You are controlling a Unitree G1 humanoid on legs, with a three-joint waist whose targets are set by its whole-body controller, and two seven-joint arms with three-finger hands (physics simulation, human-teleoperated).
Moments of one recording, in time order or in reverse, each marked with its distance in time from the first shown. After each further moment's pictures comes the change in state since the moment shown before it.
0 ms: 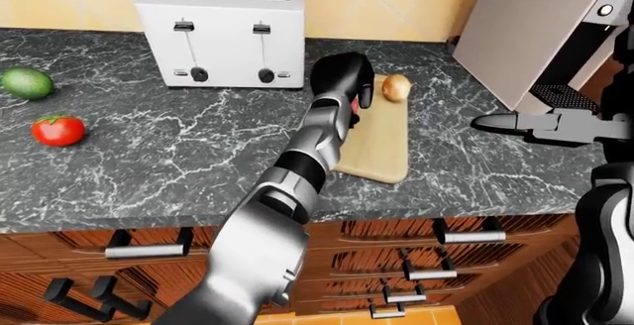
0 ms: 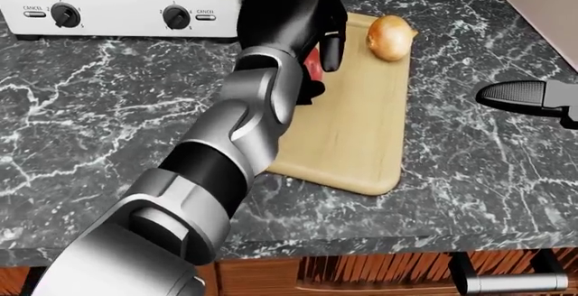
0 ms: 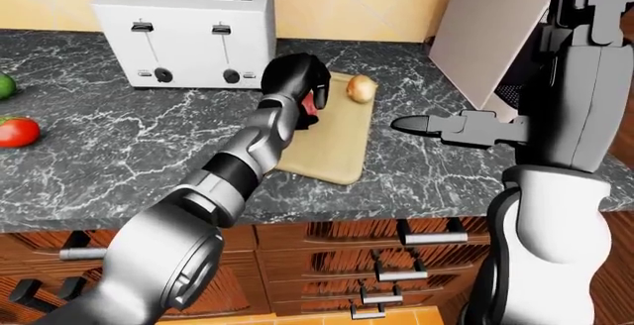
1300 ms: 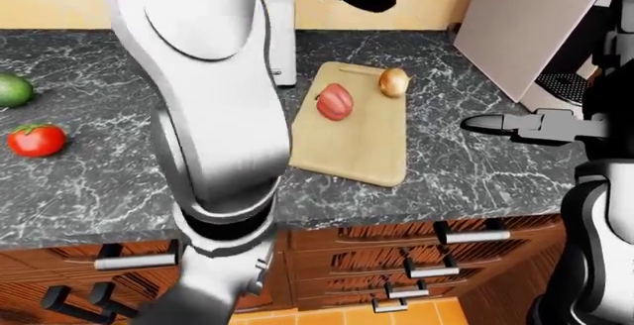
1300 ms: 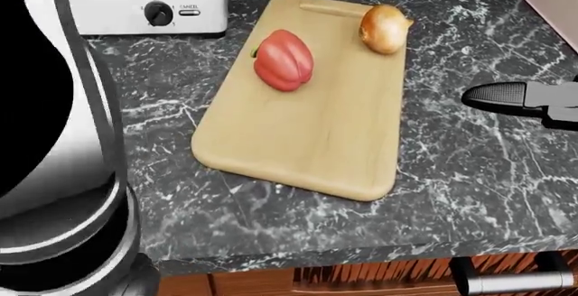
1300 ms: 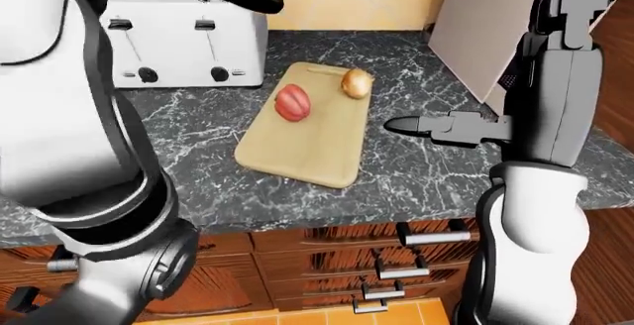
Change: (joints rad) left arm 0.066 0.132 0.022 -1.676 -0.145 0.785 -0.776; right arm 0.002 0.020 0.028 0.045 -0.018 -0.024 -0.005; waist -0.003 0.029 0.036
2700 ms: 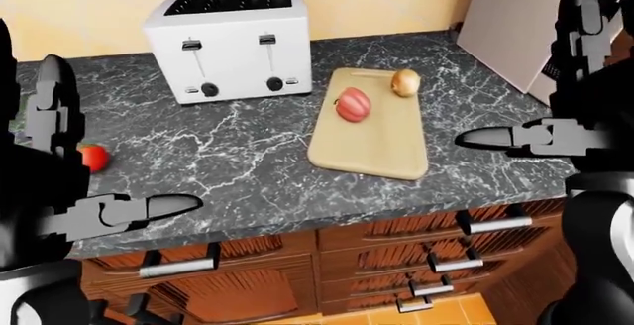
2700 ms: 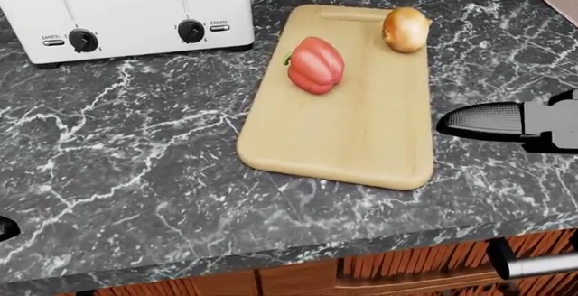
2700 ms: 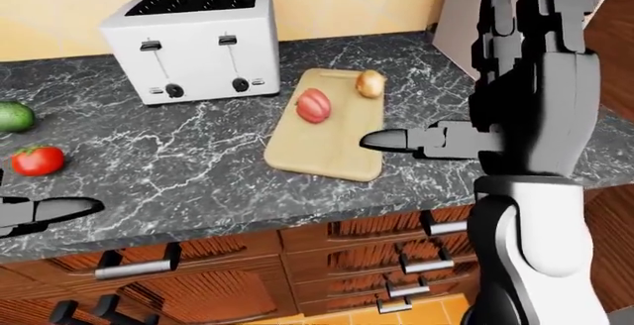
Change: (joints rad) left arm 1.282 0.521 0.558 -0.659 -1.504 -0.247 0.760; right arm 0.006 -0.020 -0.041 -0.111 0.508 0.078 -0.138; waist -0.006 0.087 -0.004
